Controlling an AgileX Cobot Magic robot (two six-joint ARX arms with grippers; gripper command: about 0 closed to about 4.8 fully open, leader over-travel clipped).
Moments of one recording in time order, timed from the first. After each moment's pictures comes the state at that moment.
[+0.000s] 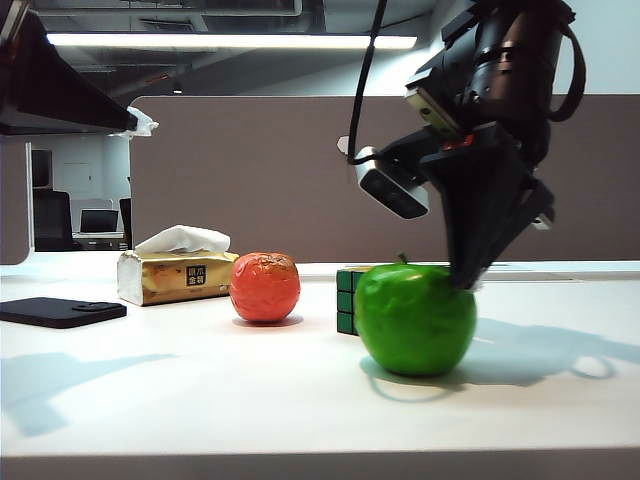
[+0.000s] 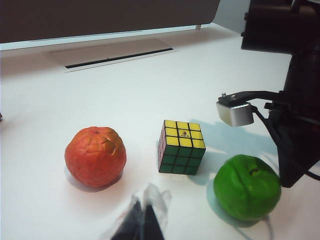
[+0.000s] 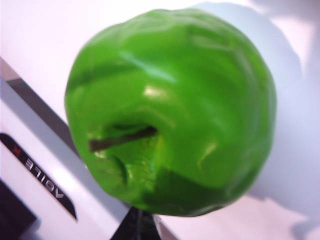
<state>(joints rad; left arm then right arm) -0.28 0.85 0.33 0.34 0.53 -0.04 0.48 1.83 1.44 -1.29 -0.44 -0.23</state>
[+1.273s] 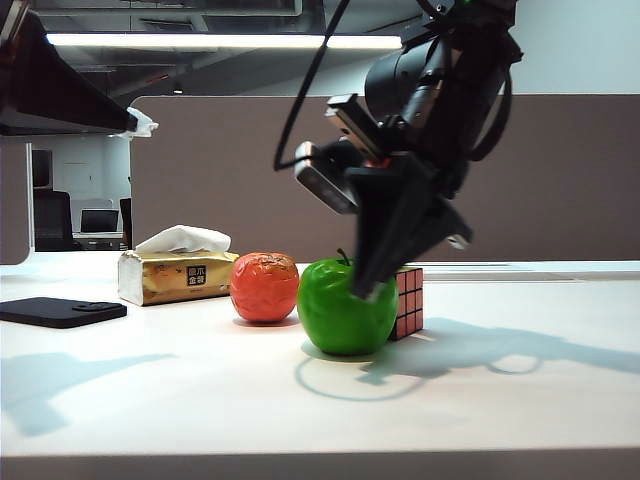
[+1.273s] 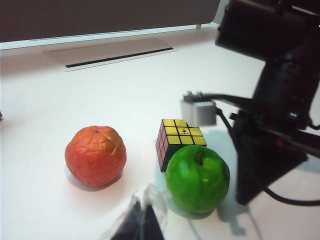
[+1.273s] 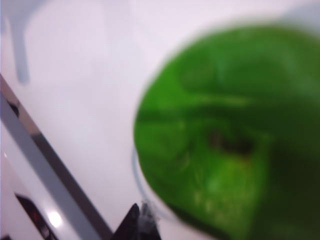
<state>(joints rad) -0.28 0.85 0.33 0.34 0.53 -0.04 0.56 1.88 1.44 -1.04 -0.53 -0.16</state>
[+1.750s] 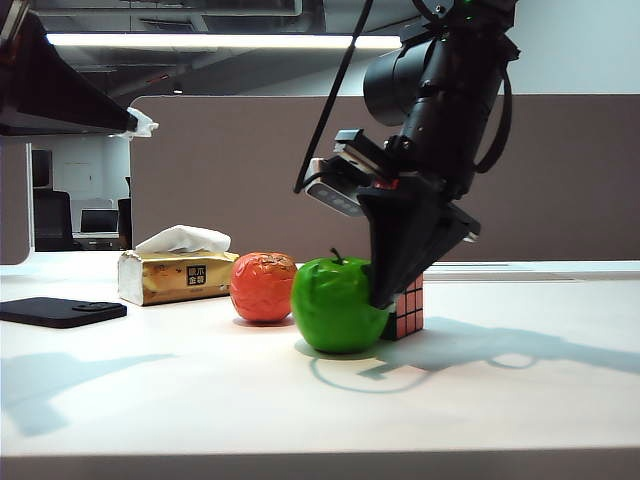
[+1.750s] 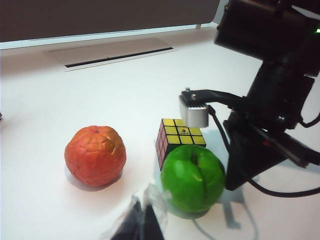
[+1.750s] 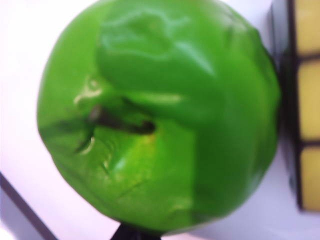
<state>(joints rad) -0.28 0.85 0.33 0.34 0.53 -0.04 0.56 1.88 1.44 -0.99 -0.38 -0.16</state>
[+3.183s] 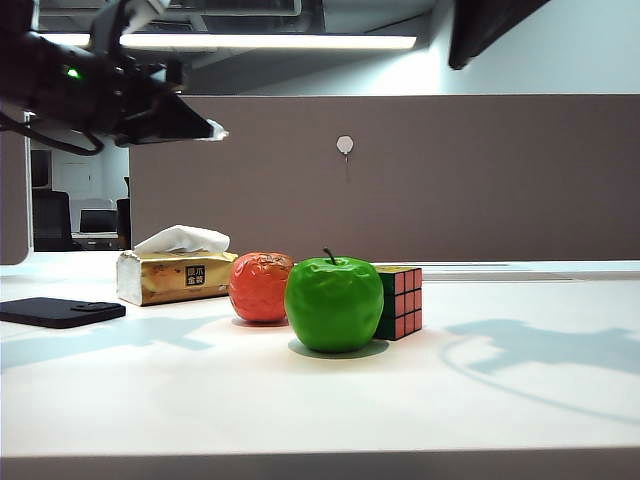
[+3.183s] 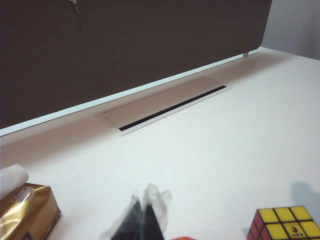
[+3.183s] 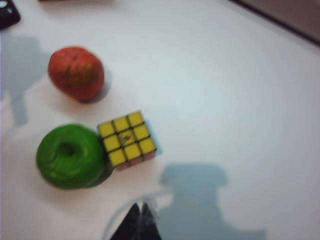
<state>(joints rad) -0.28 1.46 0.69 0.69 0.43 0.07 0.56 1.30 1.33 -0.80 0.06 -0.05</state>
